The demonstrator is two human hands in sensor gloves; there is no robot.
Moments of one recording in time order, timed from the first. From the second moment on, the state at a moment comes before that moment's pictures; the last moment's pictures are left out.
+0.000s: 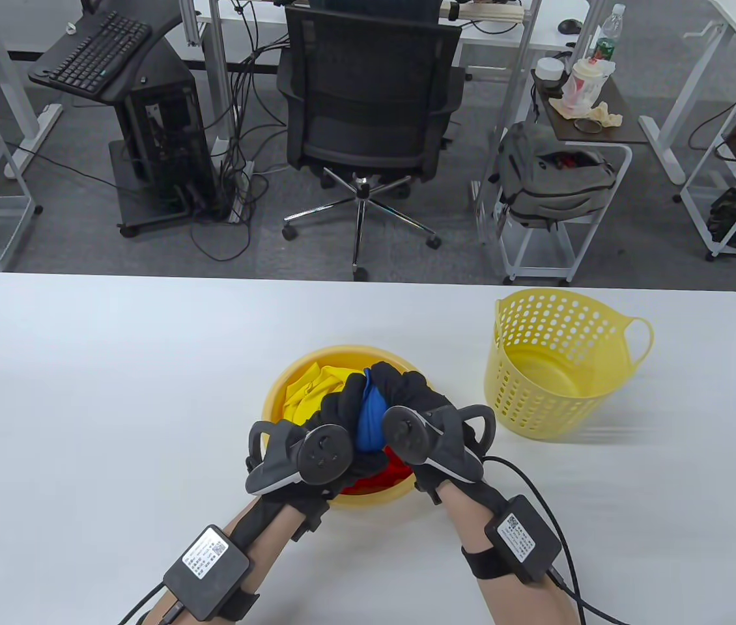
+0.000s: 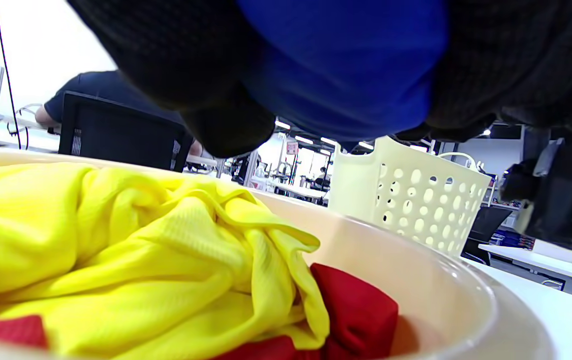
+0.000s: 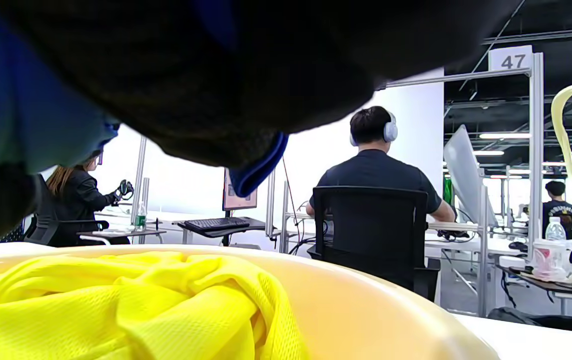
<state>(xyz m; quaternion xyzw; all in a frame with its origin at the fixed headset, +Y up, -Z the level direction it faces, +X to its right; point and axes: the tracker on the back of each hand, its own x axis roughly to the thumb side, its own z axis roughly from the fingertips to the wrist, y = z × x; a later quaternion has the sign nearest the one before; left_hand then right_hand) -0.087 -0.663 -0.332 0.09 -0.22 0.12 0.96 0.070 -0.640 -0.358 0.18 -0.17 0.97 0.06</state>
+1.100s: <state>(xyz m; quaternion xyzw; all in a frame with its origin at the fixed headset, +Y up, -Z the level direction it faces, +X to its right) -0.081 -0.659 -0.324 0.11 -0.21 0.12 0.96 0.080 -0.633 -0.363 0.17 -0.15 0.97 0.10</state>
